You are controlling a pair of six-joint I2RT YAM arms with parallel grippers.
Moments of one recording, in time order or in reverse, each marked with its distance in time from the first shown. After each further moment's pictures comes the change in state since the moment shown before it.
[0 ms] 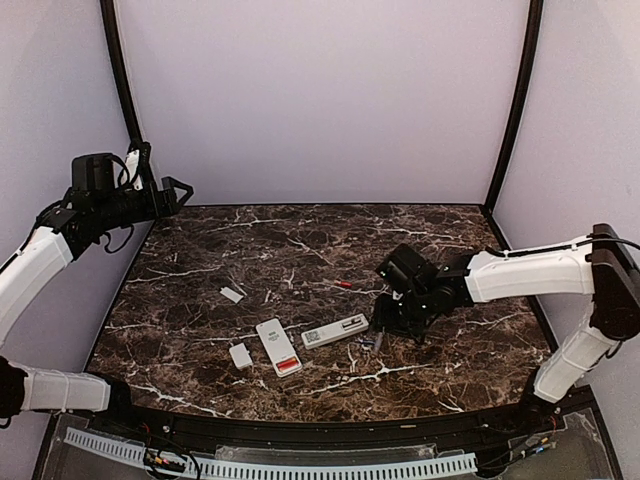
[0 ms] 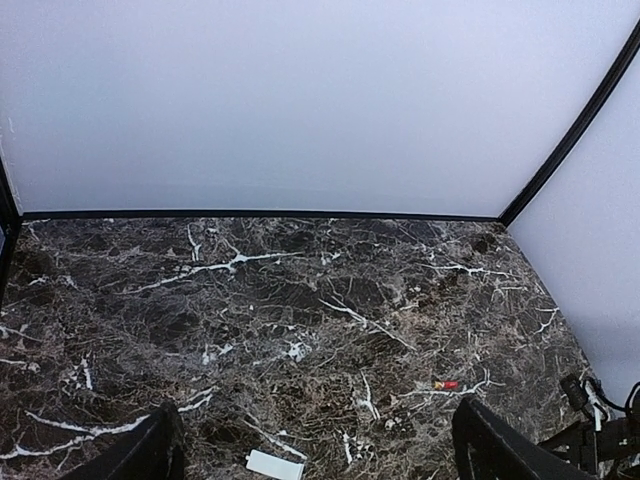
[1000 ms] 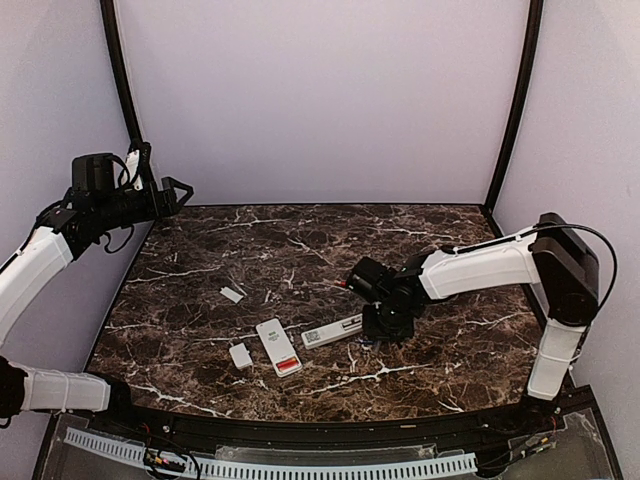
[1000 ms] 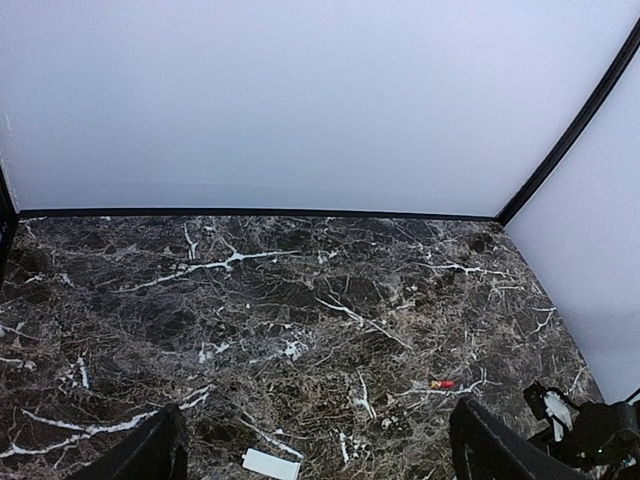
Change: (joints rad) left arm 0.000 0.000 0.000 -0.001 0.008 -0.008; right arm 0.040 0.277 0.195 -0.172 0.121 -0.027
